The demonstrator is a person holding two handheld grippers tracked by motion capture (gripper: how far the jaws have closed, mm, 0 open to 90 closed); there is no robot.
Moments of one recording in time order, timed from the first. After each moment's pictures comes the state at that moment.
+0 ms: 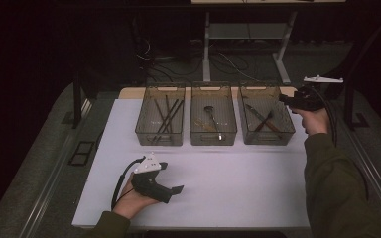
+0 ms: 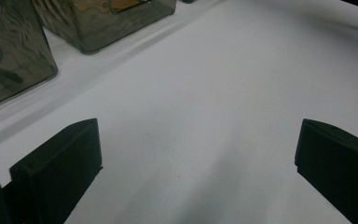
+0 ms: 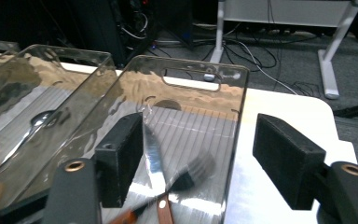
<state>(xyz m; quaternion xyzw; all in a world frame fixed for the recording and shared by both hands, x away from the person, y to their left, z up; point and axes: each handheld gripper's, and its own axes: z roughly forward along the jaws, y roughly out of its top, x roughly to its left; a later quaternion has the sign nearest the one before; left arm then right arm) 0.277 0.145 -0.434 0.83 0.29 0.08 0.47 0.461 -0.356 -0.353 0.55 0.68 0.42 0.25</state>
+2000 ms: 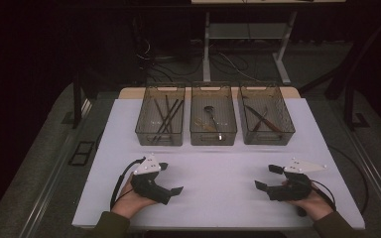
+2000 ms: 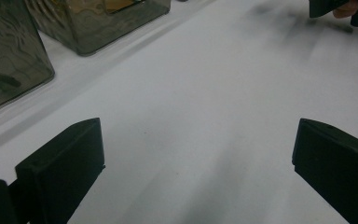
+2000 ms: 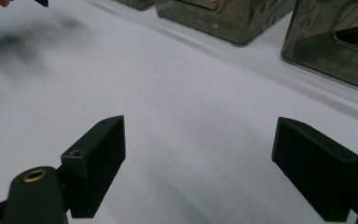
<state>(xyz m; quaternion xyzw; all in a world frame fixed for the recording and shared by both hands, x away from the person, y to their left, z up) 0.275 0.146 -0.433 0.83 0.27 0.08 0.47 0.258 -0.288 -0.445 0.38 0.79 0.47 0.13</state>
